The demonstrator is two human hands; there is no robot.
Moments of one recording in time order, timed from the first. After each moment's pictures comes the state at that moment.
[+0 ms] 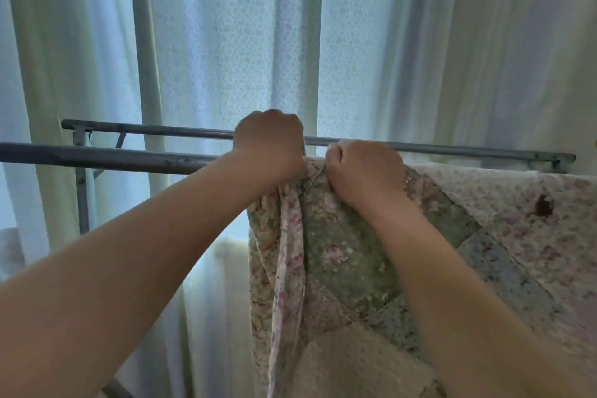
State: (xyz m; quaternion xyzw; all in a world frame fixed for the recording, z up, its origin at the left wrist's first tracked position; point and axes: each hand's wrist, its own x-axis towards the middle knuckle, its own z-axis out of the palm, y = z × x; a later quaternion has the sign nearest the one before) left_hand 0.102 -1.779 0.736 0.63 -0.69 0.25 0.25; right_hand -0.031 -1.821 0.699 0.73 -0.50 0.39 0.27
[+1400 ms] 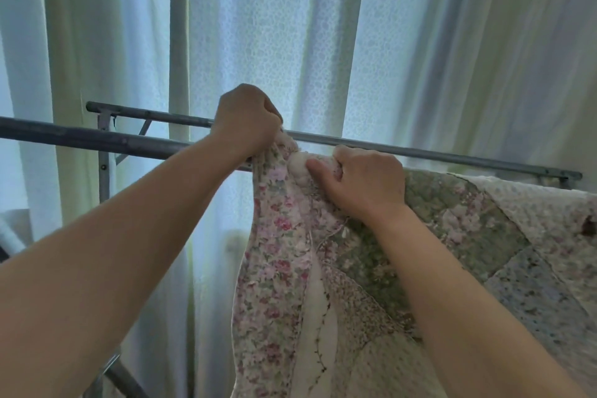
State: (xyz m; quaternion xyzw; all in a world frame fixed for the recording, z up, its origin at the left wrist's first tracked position) left_hand 0.207 -1.766 0.749 0.62 -0.60 0.01 0.51; right_hand 0.043 -1.807 0.689 0.75 -0.46 0.36 0.32
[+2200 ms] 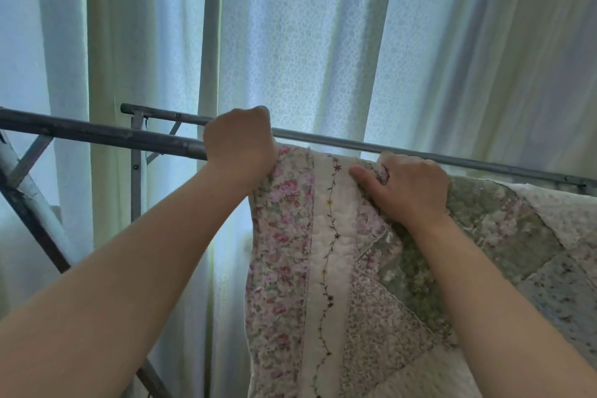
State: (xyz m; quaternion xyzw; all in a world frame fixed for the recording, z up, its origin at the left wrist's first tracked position) left_hand 0.266 -1.763 0.718 0.69 -0.57 0.28 0.35; right_hand 0.048 -1.812 0.682 0.70 -0.47 0.41 0.35
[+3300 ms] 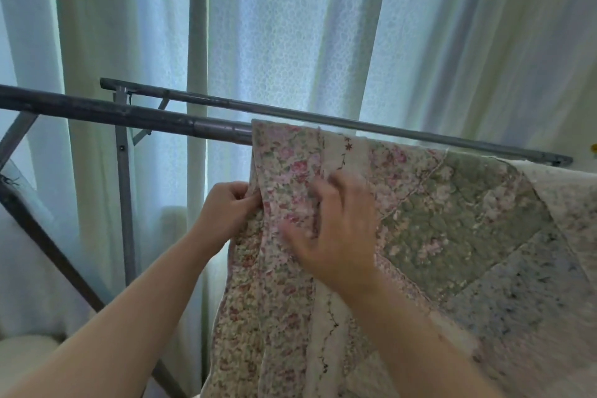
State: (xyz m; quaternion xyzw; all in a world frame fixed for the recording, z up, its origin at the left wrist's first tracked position) left_hand 0.305 -1.772 0.603 0.50 -0.58 -0.28 0.59; right_hand 0.139 -1.763 0.589 0.71 -0.37 0.50 0.33
